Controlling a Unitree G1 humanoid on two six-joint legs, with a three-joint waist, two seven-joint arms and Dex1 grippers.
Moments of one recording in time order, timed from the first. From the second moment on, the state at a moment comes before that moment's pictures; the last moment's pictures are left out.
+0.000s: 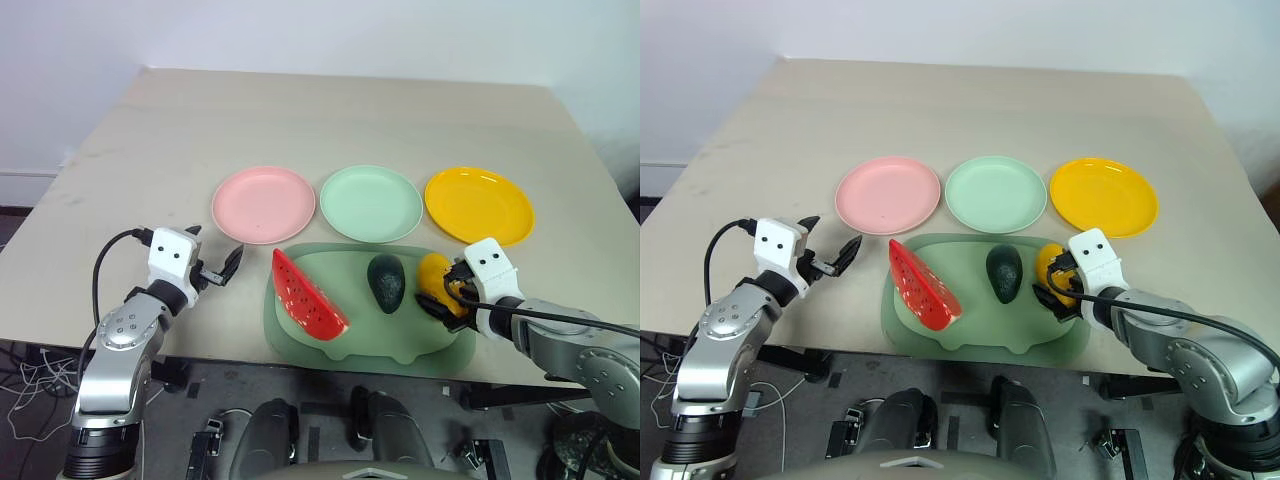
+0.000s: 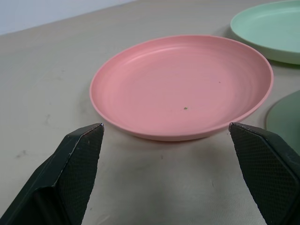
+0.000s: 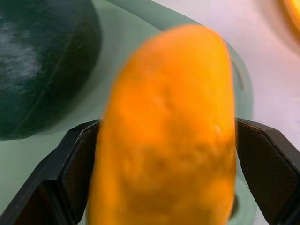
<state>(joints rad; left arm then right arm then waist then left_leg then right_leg) -0.03 0.43 0.17 -0.34 -0.21 0.35 -0.41 -0.13 -0.74 -0.14 -0.65 0.83 1.27 -0.02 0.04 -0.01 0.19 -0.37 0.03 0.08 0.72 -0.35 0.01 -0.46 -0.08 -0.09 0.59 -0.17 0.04</state>
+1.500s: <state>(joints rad) -0.05 0.40 0.15 -0.34 -0.21 0.34 -0.39 -0.22 -0.70 -0.26 -0.66 0.91 1.01 0.52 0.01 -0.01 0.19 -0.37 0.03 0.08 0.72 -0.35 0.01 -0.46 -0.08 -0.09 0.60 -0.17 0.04</state>
